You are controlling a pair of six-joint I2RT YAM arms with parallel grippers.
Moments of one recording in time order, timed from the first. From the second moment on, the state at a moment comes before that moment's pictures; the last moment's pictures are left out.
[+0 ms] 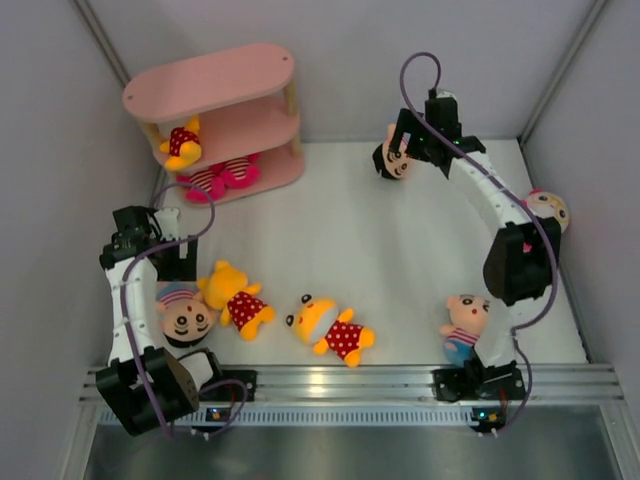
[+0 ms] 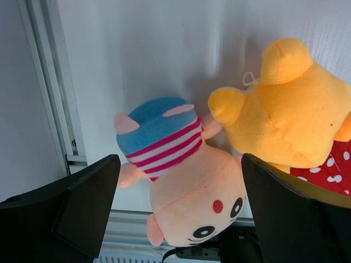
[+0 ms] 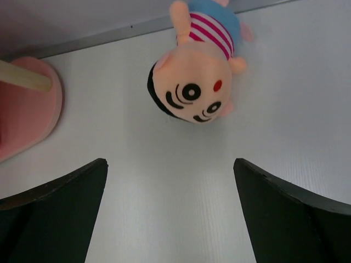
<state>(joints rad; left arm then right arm) 0.38 1.12 0.99 -0.94 0.11 0.35 0.26 1.81 1.68 -0.44 0.08 0.41</state>
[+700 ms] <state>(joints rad) 0.38 1.21 1.06 -0.94 0.14 0.33 0.26 2.48 2.25 -0.42 0.21 0.33</state>
